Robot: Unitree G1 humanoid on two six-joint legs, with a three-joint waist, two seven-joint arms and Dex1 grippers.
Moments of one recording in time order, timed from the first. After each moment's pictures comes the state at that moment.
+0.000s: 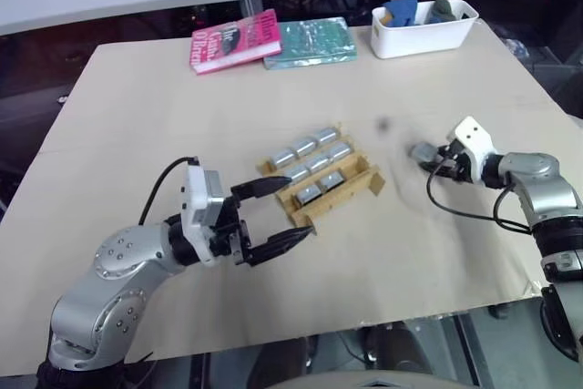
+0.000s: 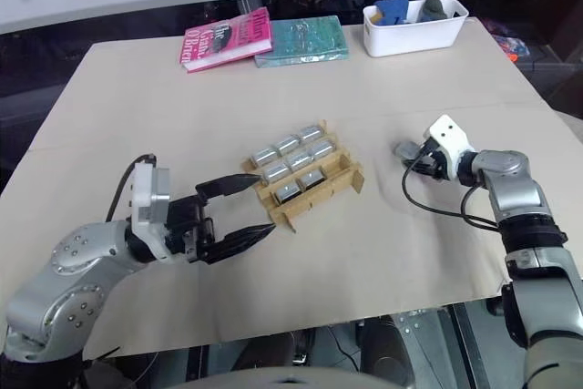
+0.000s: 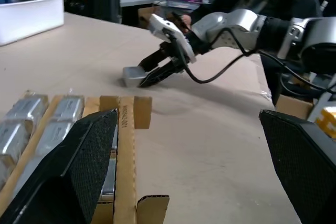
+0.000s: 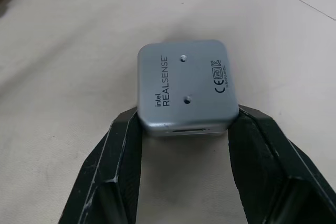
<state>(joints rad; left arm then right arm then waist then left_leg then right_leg) 0.04 0.65 0.21 -0.64 -0.74 0.48 -0.95 -0.62 -0.66 0.06 0.48 0.10 0.28 0.90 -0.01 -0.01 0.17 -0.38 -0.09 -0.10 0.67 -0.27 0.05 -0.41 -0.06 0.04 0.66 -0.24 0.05</state>
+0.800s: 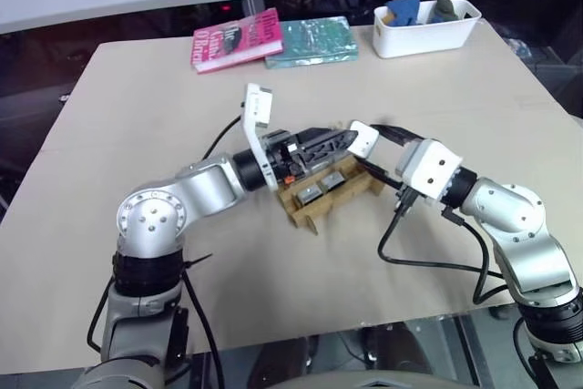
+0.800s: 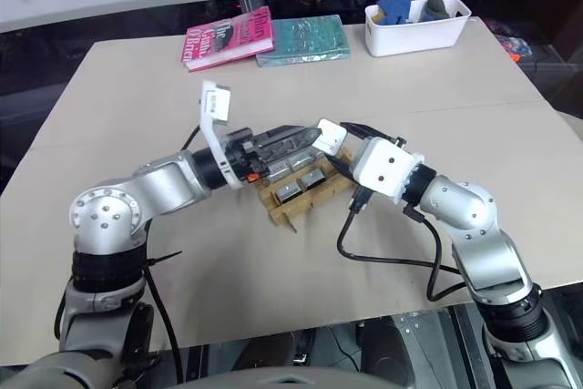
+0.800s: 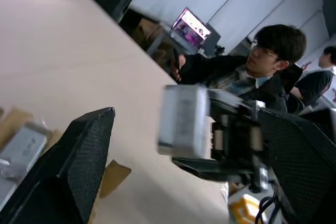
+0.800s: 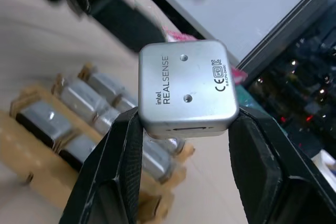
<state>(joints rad) -0.54 0.48 0.10 -0.30 -1.46 1.03 -0.12 -0.32 -0.51 0.16 -0.54 0.00 0.23 0.64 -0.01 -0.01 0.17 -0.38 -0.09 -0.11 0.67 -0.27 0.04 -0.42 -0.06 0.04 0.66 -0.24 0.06</state>
